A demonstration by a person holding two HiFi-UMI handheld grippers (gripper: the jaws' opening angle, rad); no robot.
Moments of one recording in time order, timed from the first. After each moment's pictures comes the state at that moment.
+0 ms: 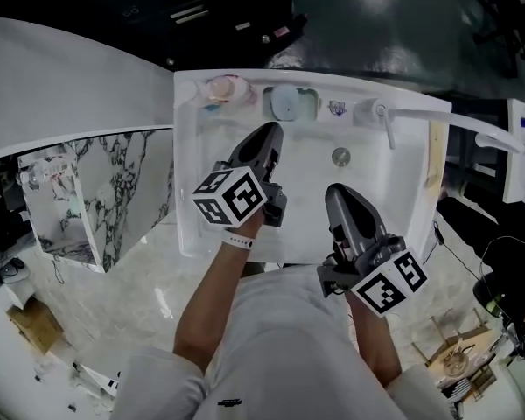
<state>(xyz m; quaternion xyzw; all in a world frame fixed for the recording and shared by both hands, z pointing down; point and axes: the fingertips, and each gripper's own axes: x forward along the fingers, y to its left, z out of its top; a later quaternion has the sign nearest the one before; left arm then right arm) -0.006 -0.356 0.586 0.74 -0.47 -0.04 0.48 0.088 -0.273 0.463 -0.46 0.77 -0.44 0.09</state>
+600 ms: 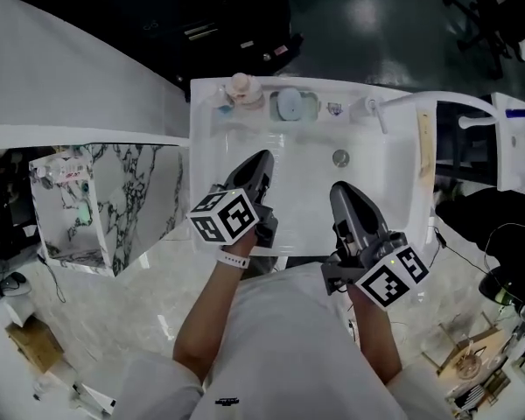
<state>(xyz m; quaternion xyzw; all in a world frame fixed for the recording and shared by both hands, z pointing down) -0.042 -0.286 0.556 0.74 -0.45 -0.01 0.49 0.075 -0.237 0.418 -0.47 0.77 -0.41 0.11</state>
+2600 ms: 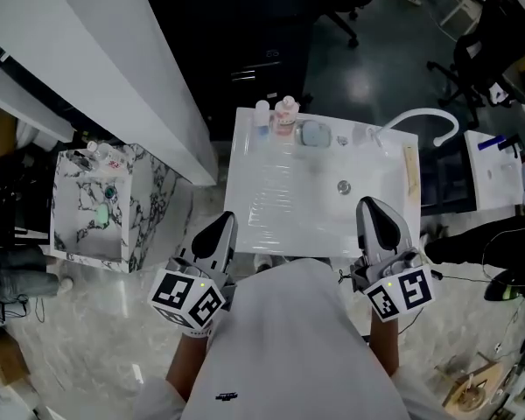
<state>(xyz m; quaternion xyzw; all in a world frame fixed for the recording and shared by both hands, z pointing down) -0.192 -0.112 0.343 0.83 -0.49 0.00 0.25 0.027 -0.131 0.284 -0.49 0.87 -0.09 0.01</state>
